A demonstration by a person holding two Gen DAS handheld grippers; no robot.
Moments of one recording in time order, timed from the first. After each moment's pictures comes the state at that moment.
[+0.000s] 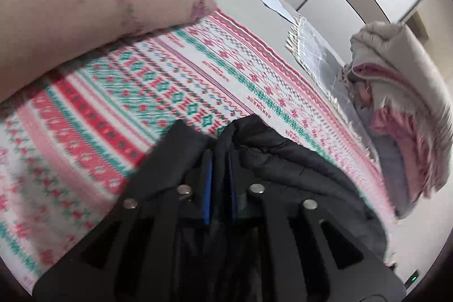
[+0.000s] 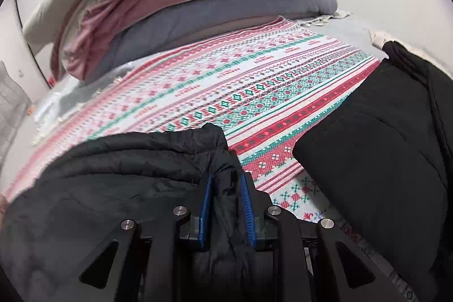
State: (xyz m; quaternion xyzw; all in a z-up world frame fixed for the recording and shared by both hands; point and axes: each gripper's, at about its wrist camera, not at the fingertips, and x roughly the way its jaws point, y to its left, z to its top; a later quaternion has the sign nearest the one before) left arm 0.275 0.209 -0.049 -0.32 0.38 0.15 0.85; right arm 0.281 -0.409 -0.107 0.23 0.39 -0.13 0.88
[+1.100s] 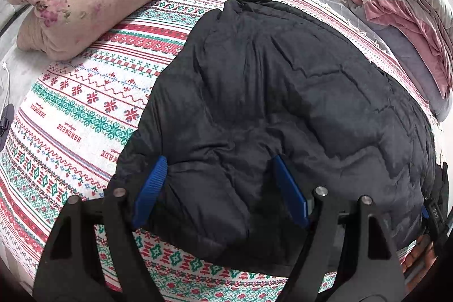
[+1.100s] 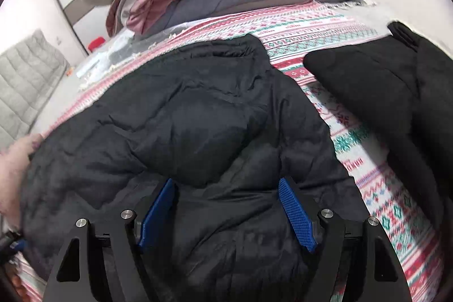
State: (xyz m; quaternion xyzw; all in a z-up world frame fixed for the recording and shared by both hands) left arm 0.152 0.138 -0.039 -0.14 0.50 0.14 0.84; right arm 0.183 -0.348 -0.116 0.17 0.45 -0.05 0.88
